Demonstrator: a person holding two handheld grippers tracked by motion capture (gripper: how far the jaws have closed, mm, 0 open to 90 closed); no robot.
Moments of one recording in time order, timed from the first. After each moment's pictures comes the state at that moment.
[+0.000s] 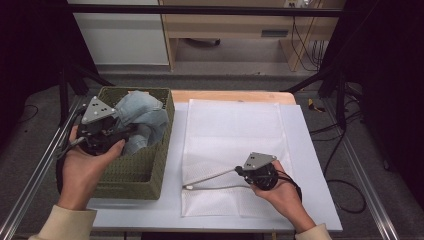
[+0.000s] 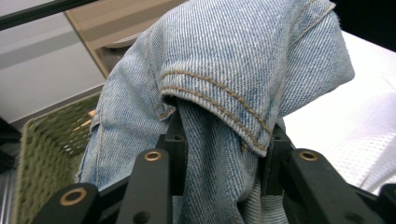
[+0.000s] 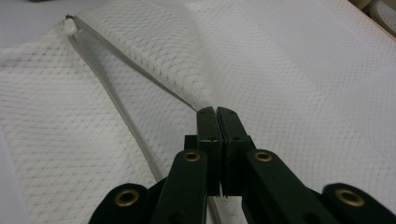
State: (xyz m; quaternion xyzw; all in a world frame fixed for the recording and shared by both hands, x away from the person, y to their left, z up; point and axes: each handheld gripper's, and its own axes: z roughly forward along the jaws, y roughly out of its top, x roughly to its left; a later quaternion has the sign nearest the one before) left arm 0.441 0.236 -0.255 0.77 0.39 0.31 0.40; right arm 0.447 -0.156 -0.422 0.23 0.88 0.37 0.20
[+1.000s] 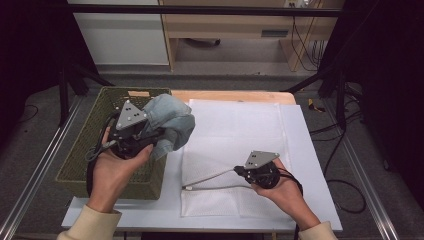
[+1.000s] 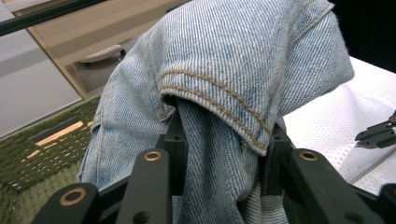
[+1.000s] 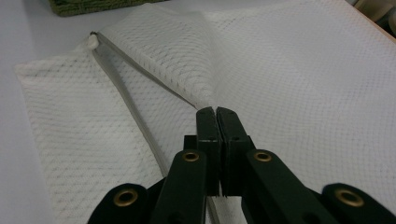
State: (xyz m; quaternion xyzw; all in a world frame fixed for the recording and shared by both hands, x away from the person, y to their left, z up) left arm 0.439 0.182 -0.262 0.79 0.35 0.29 0.41; right arm 0.447 -0.159 -0.413 0.21 0.88 0.38 0.18
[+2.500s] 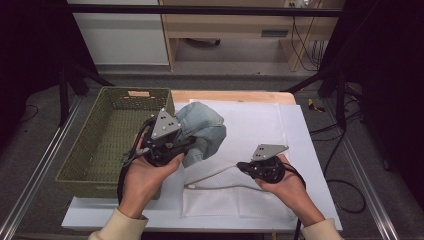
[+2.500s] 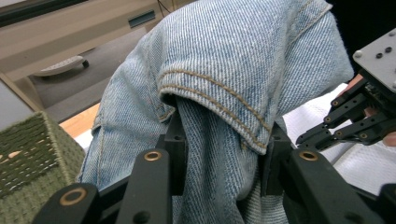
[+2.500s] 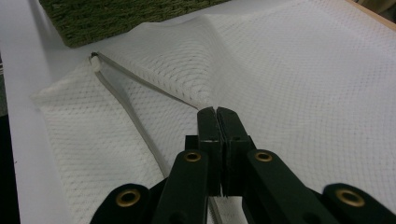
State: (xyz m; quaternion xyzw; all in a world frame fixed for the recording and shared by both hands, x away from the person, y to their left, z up) left arm 0.430 0.123 -0.276 0.80 0.31 0.25 0.45; right arm 0.455 -0.173 -0.402 0.25 0.86 0.41 0.14
